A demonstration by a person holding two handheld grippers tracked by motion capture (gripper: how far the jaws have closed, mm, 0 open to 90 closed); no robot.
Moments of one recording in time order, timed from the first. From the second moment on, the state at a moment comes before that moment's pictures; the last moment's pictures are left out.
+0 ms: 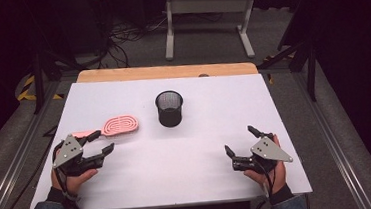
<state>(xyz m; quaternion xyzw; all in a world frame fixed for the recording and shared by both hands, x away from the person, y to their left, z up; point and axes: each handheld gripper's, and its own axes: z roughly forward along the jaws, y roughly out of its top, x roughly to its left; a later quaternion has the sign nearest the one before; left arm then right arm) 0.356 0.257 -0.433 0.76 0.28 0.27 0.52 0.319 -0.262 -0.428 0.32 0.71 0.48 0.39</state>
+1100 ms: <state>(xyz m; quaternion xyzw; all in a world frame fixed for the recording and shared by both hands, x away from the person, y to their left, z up) 0.425 0.305 -0.425 0.79 0.38 0.25 0.41 0.323 -0.260 -0.435 0.33 0.72 0.48 0.37</state>
